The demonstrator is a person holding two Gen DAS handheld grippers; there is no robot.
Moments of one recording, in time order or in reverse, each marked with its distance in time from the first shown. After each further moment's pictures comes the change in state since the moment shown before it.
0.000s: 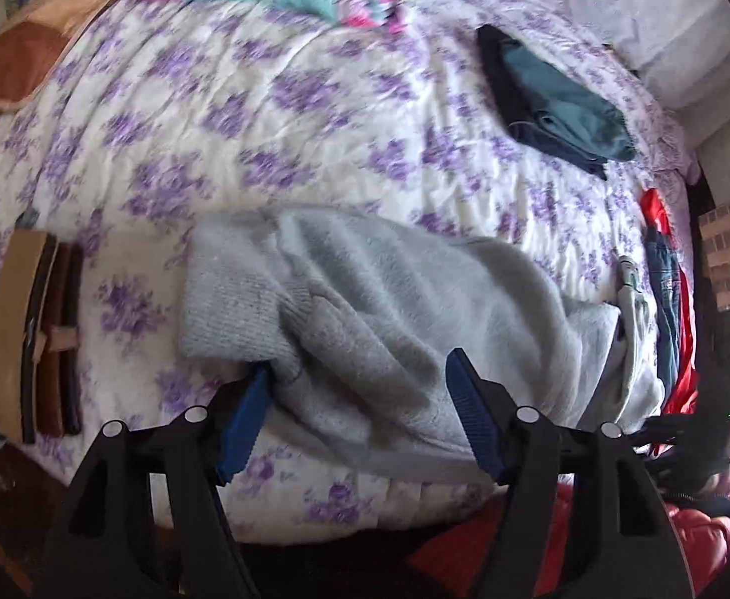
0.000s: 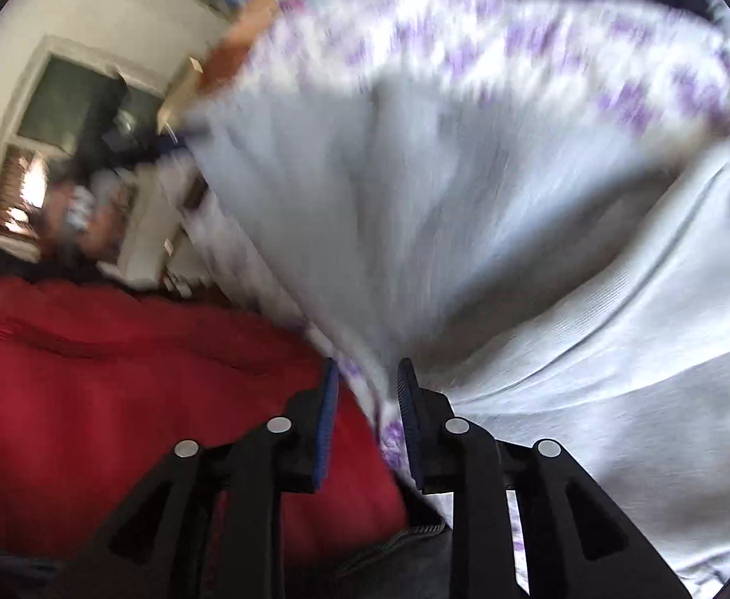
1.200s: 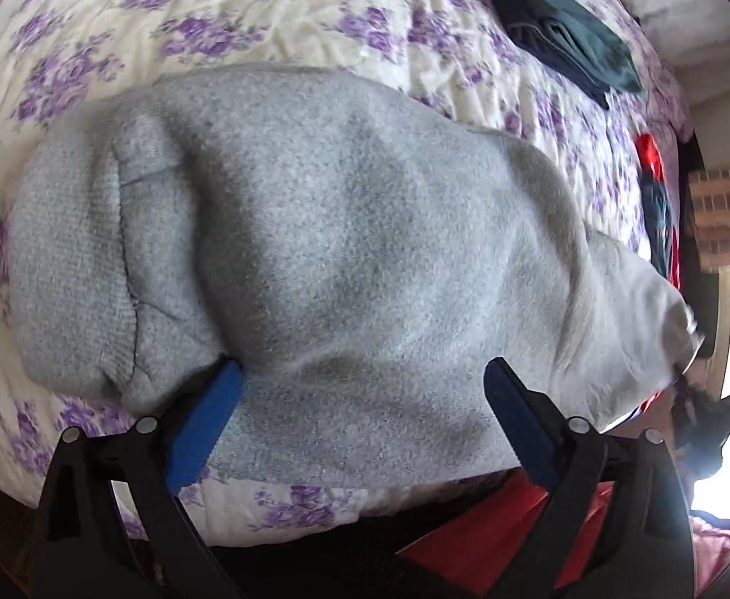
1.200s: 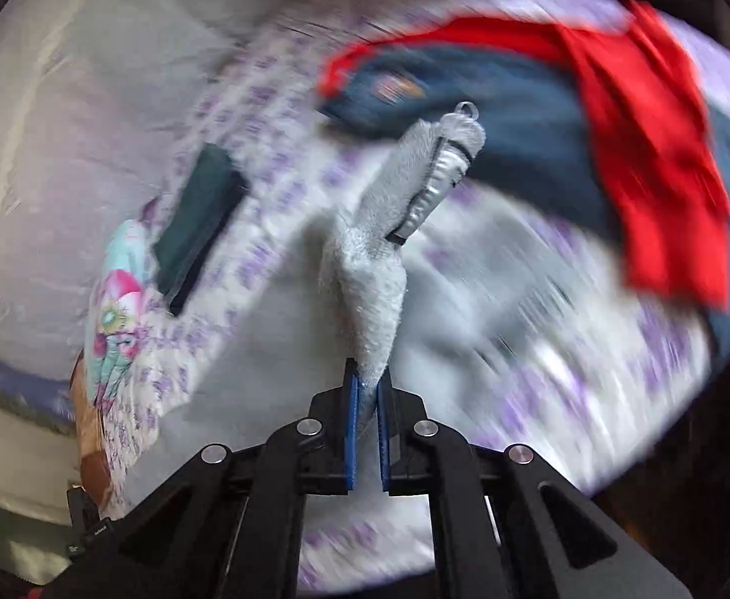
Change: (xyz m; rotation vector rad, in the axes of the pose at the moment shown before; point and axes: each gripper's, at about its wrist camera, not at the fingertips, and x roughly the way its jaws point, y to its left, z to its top) left arm 0.080 -0.012 -0.024 0.062 0.210 -0.124; right arm -0.094 -0.079 -0.196 0.955 -0.794 -0.382
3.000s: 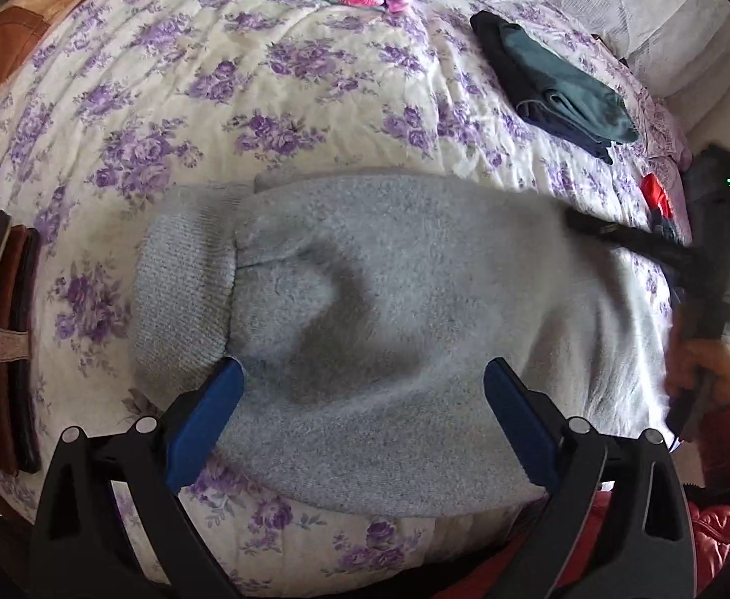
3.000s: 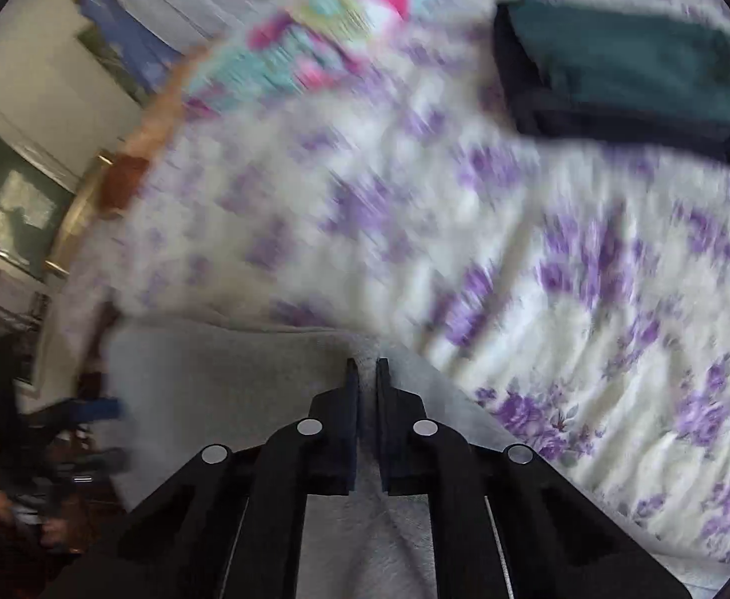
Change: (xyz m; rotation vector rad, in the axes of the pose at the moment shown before) left arm -0.021 0.026 -0.009 0.031 -0.265 0.087; right arm 0.256 0.325 -0.096 -0.937 0.482 0.152
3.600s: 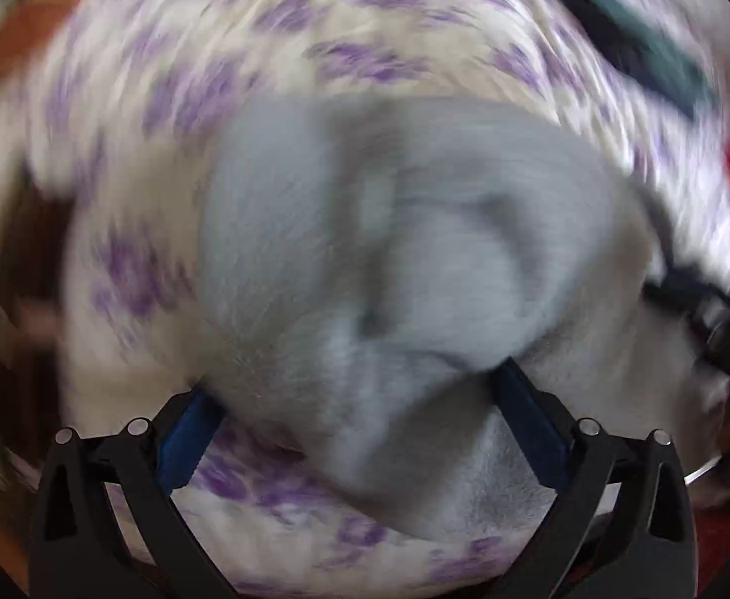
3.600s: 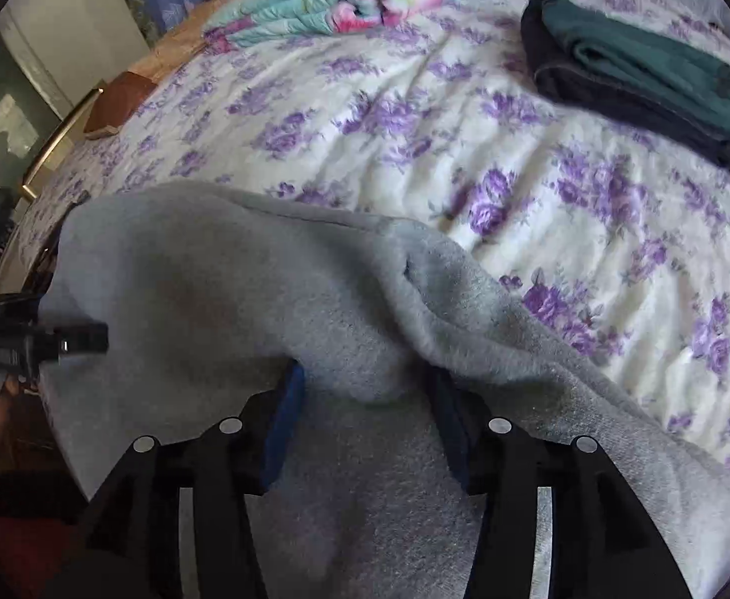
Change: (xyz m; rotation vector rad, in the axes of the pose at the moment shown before) left arm 0.031 0.041 -0.003 -0.127 0.113 0.137; right arm -0.010 0.025 -0.063 -0.181 -0.039 -0.117
